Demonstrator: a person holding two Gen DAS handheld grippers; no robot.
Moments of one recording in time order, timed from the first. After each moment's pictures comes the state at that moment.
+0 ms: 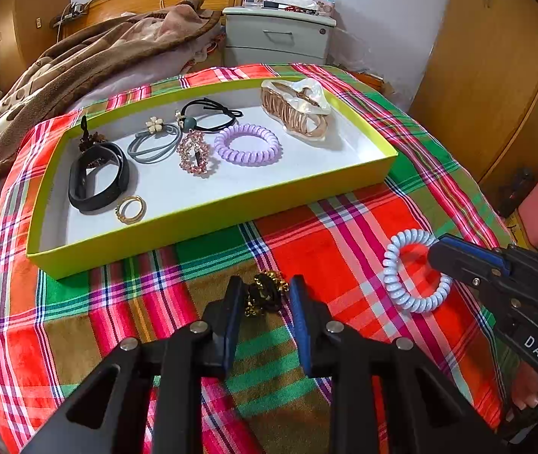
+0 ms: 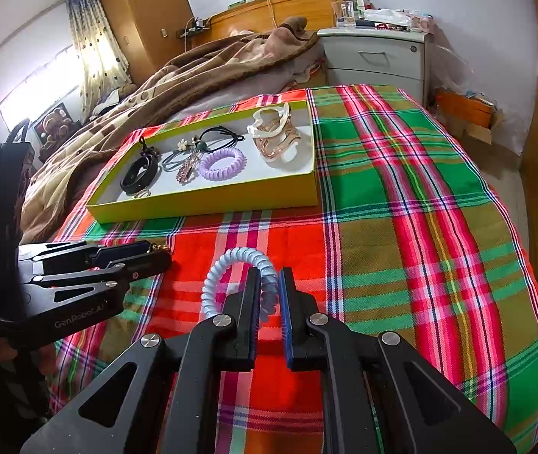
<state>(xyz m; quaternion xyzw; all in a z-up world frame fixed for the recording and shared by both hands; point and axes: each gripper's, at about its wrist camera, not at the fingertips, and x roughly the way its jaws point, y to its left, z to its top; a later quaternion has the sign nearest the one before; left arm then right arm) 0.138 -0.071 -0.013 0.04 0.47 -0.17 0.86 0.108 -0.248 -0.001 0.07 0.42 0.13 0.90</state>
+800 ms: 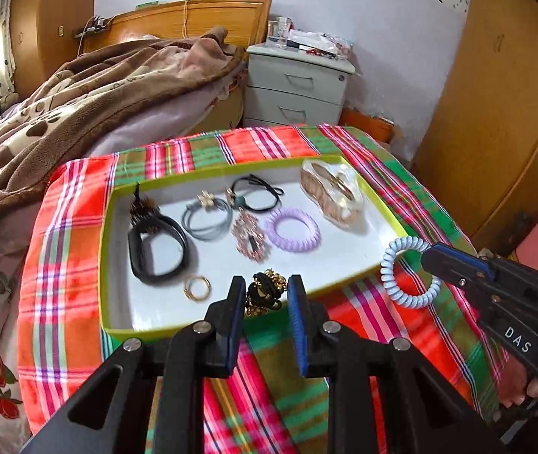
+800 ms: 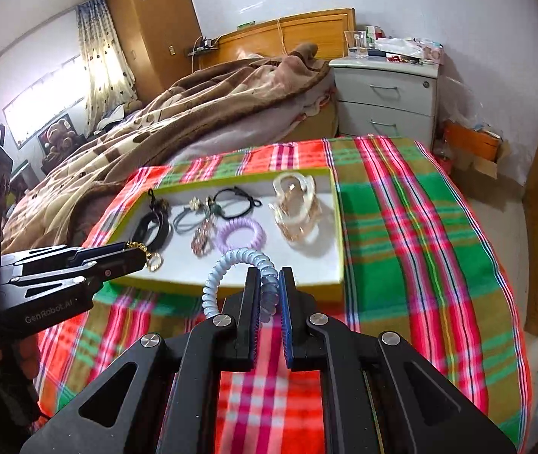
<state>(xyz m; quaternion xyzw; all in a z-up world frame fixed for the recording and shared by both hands) 0.170 -0.031 0.043 0.01 0.42 -0.16 0.89 0.159 -0.227 0.040 0.06 0.38 0.13 0.91</state>
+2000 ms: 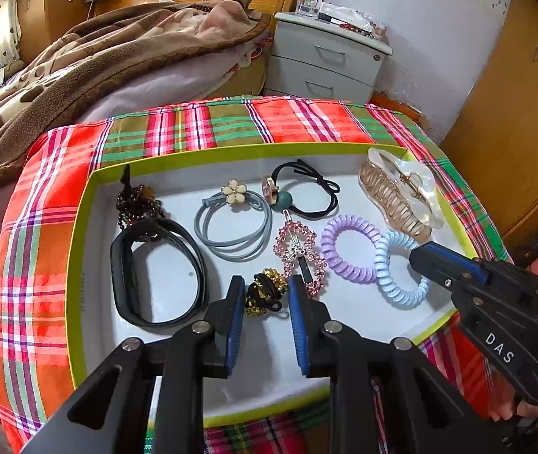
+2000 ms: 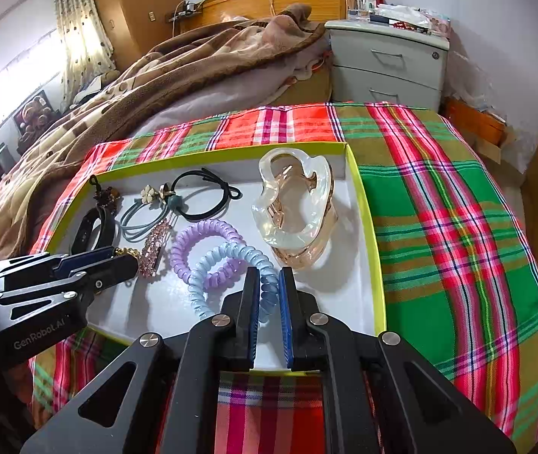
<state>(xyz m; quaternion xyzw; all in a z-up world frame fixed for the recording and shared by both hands) 0.239 -0.026 -0.008 -0.01 0.48 -0.13 0.87 0.230 -0.206 -0.006 0.04 0.44 0.10 0.89</state>
